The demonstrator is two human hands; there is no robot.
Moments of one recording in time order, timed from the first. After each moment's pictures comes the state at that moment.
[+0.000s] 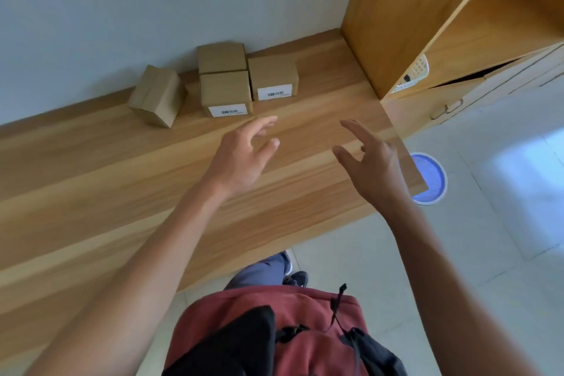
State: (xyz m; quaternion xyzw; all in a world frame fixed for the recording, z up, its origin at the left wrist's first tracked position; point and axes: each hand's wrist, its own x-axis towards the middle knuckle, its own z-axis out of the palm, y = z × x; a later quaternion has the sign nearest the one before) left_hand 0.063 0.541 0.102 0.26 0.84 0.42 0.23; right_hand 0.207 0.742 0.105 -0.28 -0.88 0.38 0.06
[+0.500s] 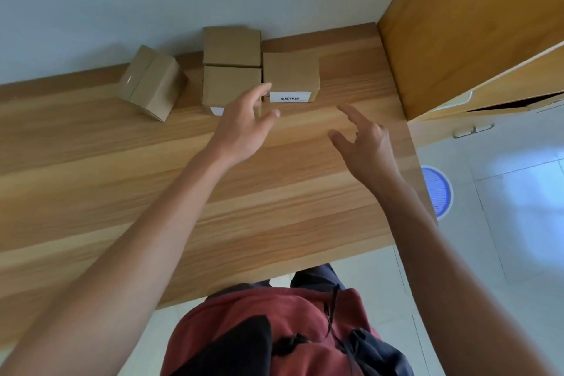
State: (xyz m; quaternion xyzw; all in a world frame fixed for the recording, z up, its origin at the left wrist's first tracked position) left_hand -0.054 0.598 0.056 0.16 0.86 0.41 0.25; right_hand 0.070 0.794 0.063 -0.26 -0.89 0.37 -0.04
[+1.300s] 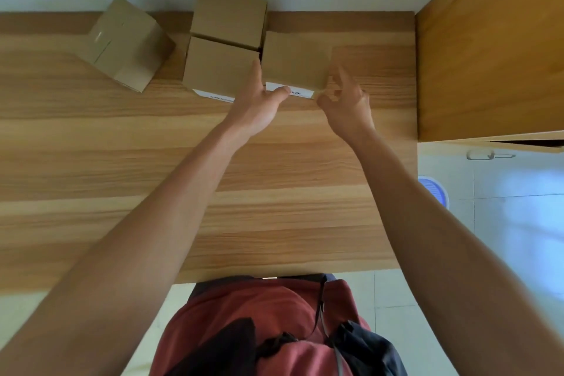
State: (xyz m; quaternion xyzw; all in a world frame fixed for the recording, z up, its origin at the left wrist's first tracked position) left_hand -0.102 0.673 -0.013 -0.07 0.80 0.49 0.34; right_hand -0.058 0.858 -0.035 -0.24 -0.87 0.41 -0.13
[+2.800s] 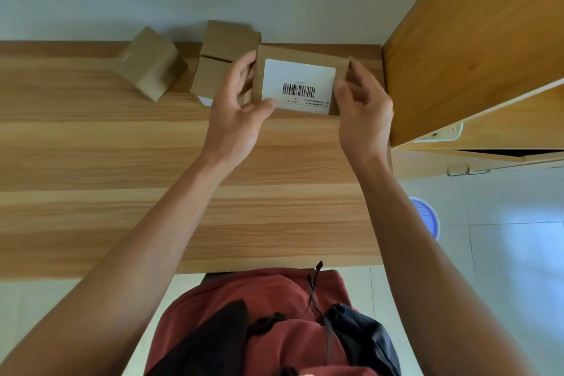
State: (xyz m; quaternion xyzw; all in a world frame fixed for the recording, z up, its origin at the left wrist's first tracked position) left_hand -0.005 0.666 0.096 0.01 0.75 0.65 0.10; right_hand 0.030 0.852 0.086 -0.23 -0.79 0.55 0.14
